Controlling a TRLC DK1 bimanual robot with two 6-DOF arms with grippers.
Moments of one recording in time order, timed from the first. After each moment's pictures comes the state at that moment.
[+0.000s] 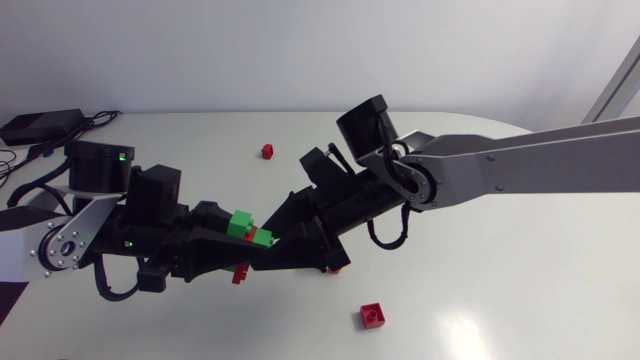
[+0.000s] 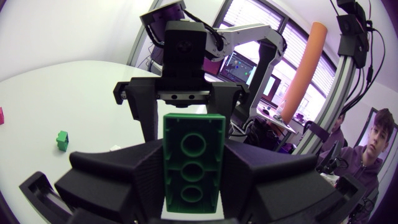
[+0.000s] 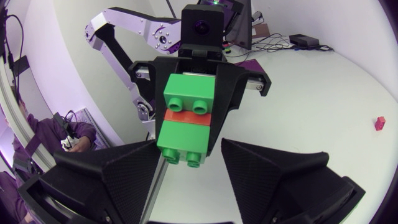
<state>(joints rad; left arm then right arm) -0.21 1.28 0.56 0.07 1.30 0.25 0.65 1.69 1.08 -0.13 -1.13 -0.37</state>
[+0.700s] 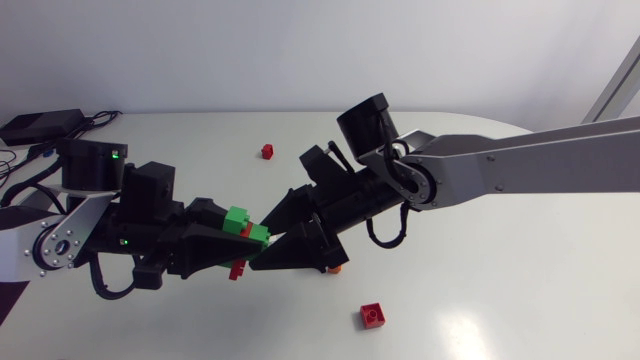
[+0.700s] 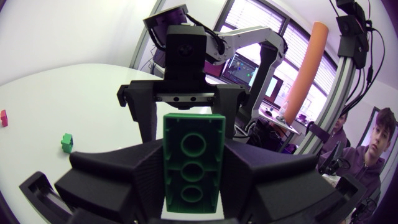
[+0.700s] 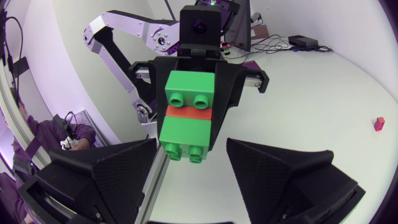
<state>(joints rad) -0.19 1.26 0.56 0.07 1.30 0.25 0.65 1.69 1.08 -0.10 -1.13 -0.35</state>
